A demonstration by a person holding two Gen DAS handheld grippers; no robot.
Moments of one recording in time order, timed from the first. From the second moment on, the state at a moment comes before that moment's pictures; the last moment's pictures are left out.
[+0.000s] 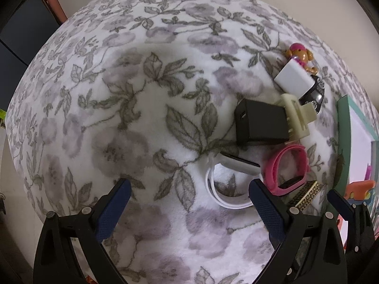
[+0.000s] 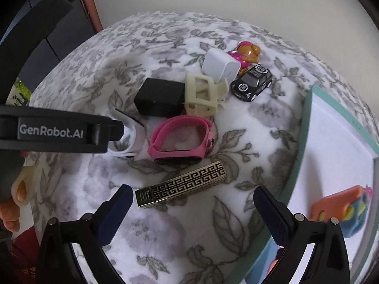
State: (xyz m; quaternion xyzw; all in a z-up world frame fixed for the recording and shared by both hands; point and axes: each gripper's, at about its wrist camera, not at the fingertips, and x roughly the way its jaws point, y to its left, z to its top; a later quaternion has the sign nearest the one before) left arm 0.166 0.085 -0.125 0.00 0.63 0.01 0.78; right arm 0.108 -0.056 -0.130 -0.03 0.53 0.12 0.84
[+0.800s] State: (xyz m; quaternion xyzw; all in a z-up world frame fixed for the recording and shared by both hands) left arm 0.167 0.076 -0.154 0.01 0.64 0.00 0.77; right arm 0.116 -0.046 -0.137 -0.07 0.52 0.13 0.84
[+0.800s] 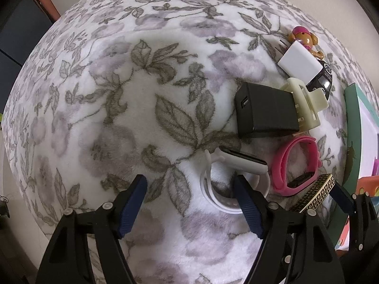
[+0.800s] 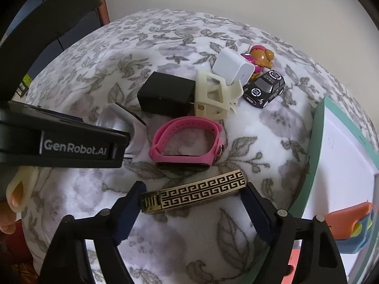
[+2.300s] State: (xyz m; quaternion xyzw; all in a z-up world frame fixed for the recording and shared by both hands) left arm 0.134 0.035 -0.003 -0.01 0.47 -0.12 0.88; right arm 0.085 -0.154 0.009 0.03 0.38 0.03 0.93
